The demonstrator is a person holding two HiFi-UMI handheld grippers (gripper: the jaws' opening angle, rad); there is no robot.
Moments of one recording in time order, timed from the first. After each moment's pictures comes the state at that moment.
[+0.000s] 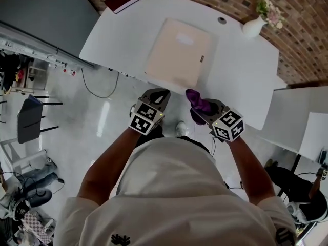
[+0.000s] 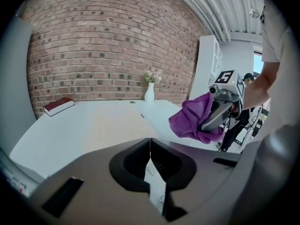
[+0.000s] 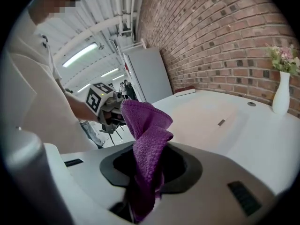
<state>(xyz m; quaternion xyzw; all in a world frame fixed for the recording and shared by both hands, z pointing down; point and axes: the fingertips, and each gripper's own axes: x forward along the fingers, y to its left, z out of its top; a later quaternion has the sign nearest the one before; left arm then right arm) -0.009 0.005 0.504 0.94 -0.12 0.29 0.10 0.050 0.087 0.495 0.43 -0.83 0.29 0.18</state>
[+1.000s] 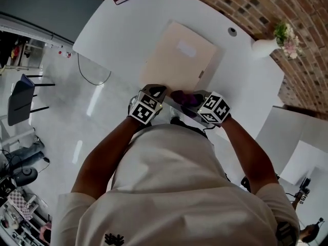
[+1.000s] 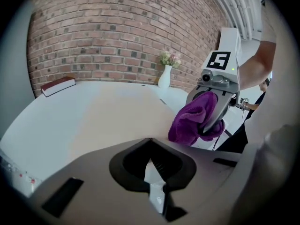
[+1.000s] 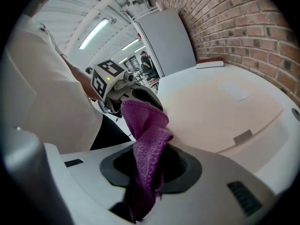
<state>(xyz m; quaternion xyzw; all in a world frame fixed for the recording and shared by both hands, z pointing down) 0.060 -0.087 0.600 0.90 -0.15 0.36 0.17 0.103 -0.022 0.582 0.22 -0.86 0.32 0.32</state>
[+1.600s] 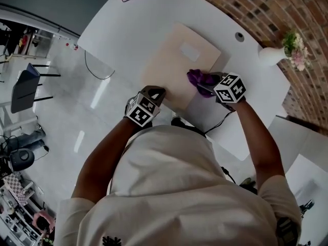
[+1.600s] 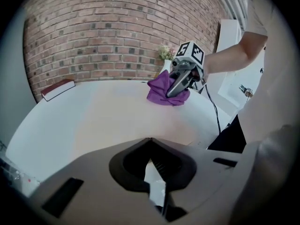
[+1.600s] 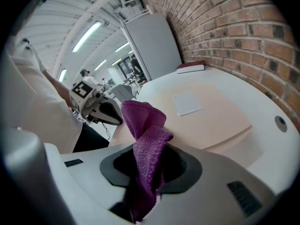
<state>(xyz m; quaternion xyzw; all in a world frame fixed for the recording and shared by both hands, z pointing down) 0.067 -0.089 0.603 0.89 -0.16 0.39 0.15 0.202 -0.111 0.589 0.25 -0.85 0.33 0.33</state>
